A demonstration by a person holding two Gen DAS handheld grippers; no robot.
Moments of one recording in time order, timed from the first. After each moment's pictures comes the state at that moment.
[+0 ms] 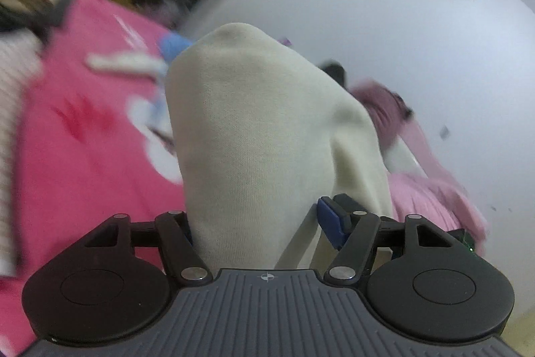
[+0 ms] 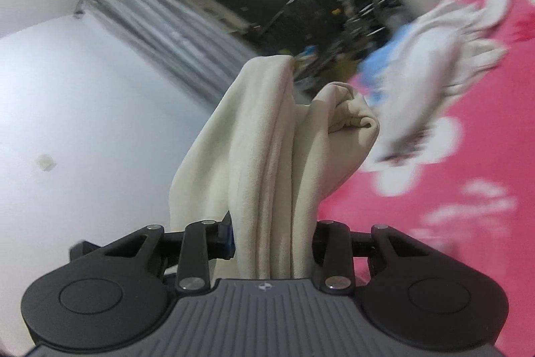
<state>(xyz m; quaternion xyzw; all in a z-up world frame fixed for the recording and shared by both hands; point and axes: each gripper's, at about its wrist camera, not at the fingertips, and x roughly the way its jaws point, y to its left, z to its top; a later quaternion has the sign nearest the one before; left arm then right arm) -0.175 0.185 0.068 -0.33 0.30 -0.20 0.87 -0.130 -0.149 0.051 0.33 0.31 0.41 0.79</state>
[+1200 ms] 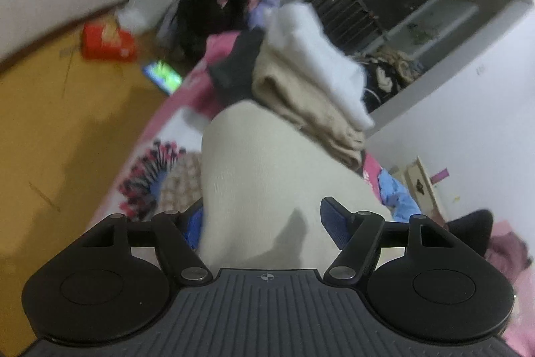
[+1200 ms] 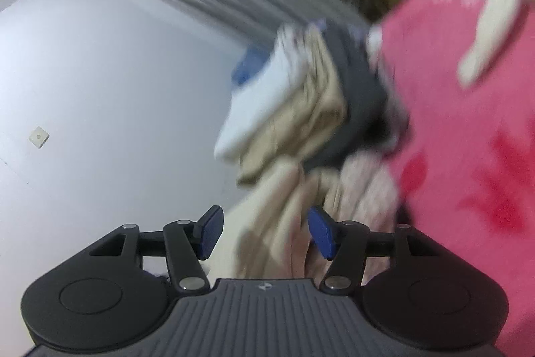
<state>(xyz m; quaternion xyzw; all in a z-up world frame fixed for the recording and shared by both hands) -0.162 0.482 -0.003 -0.38 0.26 0.09 0.88 -0.011 0.137 -0.031 0.31 0.36 0.47 0.74</state>
